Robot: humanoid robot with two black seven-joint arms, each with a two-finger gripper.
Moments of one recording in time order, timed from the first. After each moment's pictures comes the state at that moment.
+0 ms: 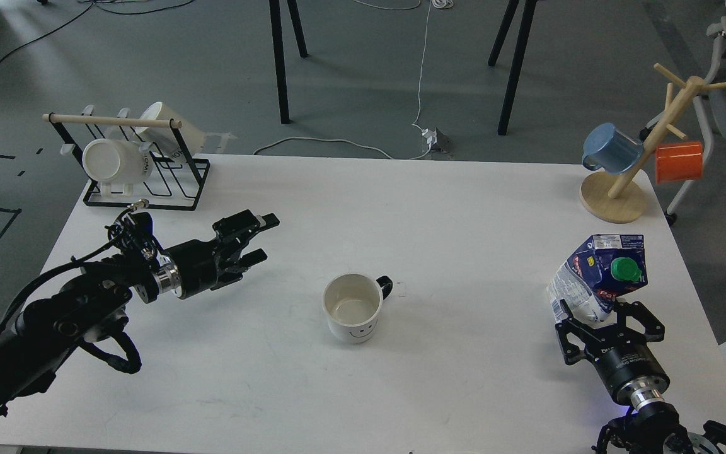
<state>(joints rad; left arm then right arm) -0.60 0.37 -0.44 -0.67 0.88 -0.49 -0.49 0.09 -0.53 0.53 1.16 0.65 0.49 0.49</state>
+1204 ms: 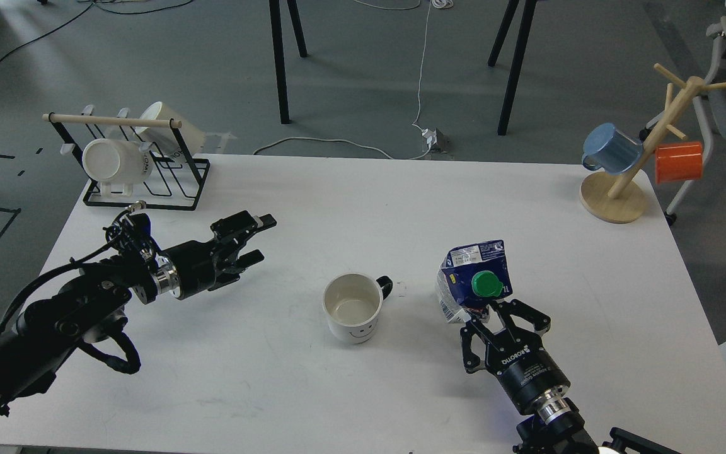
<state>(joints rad) -0.60 0.36 -0.44 -0.64 0.88 -0.49 -0.49 0.08 -0.32 0.47 1.27 0.34 0.49 0.49</state>
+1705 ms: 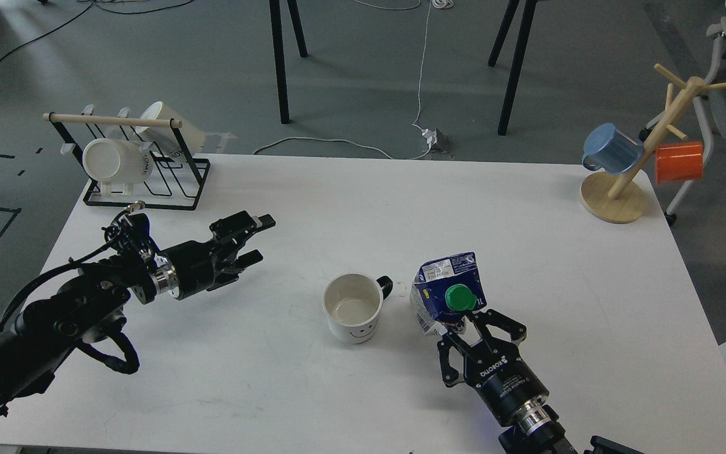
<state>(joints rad) -0.60 0.36 -0.44 -0.64 0.88 -0.49 -0.49 0.08 -0.28 0.44 1.27 0.30 0.49 0.49</state>
